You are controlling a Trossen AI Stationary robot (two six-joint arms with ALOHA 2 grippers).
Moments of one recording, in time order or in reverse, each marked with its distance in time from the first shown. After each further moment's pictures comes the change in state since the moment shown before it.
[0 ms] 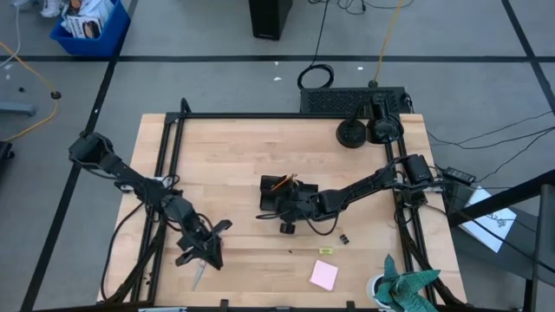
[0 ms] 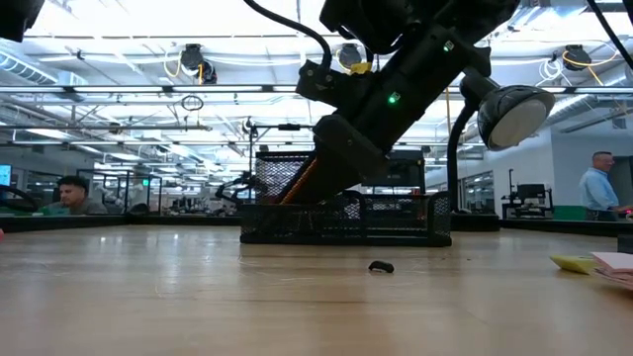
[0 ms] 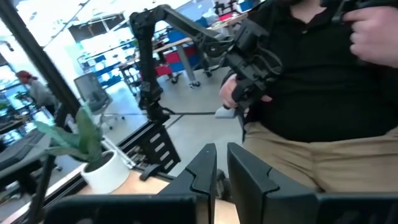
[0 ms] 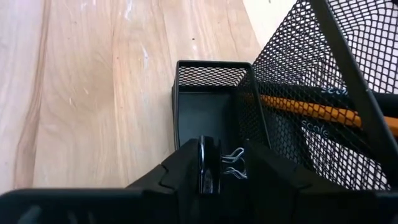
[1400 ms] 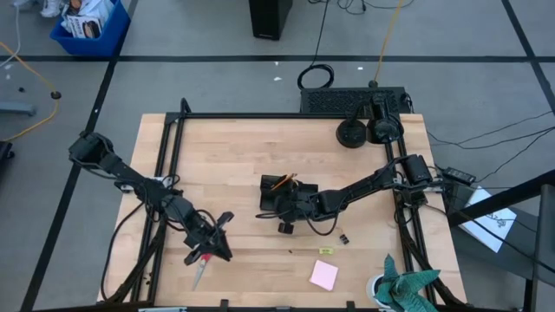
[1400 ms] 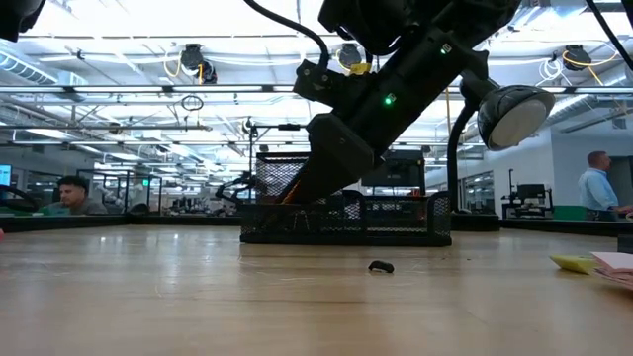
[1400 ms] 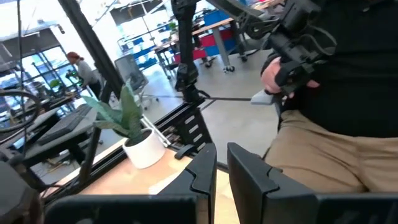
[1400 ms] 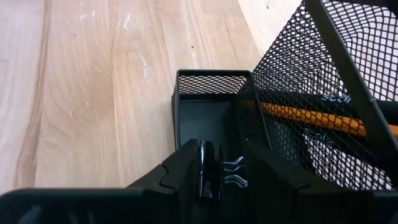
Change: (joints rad) left arm 0.001 0.000 0.000 -0.004 -0.177 -0.004; right arm 0.000 0.003 -0.002 0.041 0.001 0.015
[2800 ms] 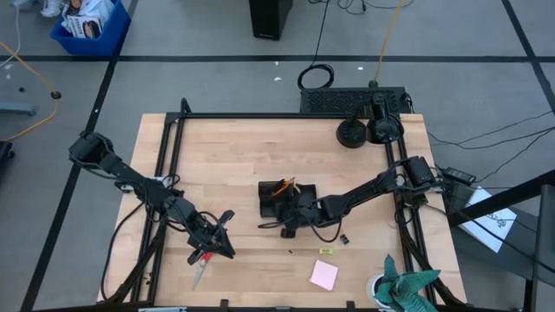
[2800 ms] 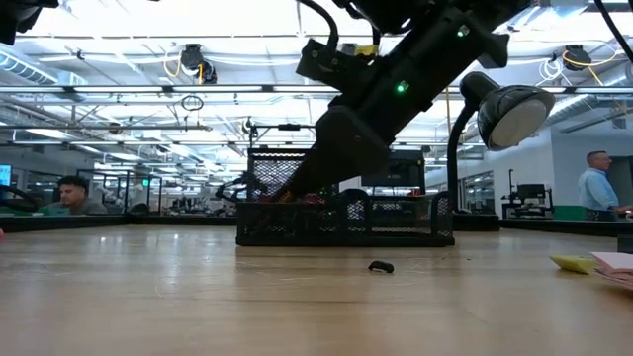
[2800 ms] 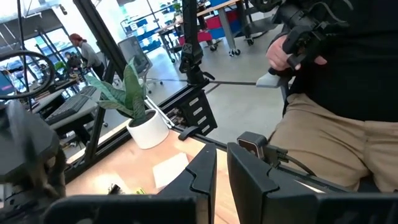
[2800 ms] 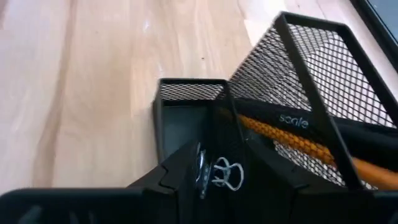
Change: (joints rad) left arm 0.001 0.000 0.000 -0.062 -0.053 0.004; right arm 0.048 -0.023 0.000 0.010 0.109 -0.114
